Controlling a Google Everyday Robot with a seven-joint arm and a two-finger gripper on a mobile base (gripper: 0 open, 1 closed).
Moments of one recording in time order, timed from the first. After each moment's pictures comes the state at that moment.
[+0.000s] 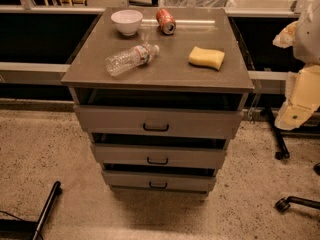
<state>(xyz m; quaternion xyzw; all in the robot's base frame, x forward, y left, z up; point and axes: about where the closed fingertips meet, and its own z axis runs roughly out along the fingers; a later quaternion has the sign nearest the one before) 0.438 -0.216 0.977 -0.60 0.78 -0.04 0.16</state>
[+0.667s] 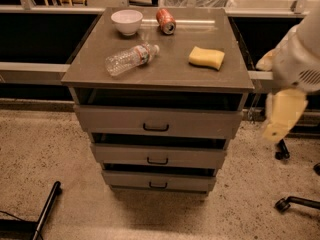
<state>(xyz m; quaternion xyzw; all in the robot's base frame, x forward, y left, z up) 0.445 -0.206 0.926 -0.61 0.78 -0.01 0.14</state>
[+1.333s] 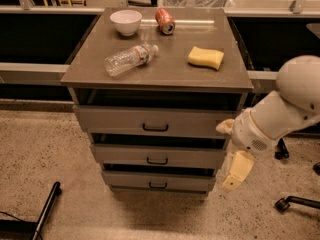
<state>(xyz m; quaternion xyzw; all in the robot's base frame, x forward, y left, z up) 0.429 -0.155 0.755 -0.61 0.76 0.18 0.16</state>
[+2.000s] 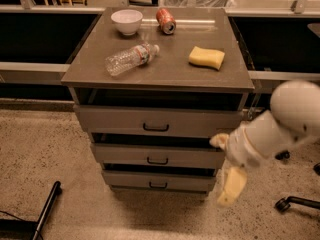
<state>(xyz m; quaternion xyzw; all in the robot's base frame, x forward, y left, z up) 0.412 -0.144 0.716 -0.61 0.74 0.21 0.17</state>
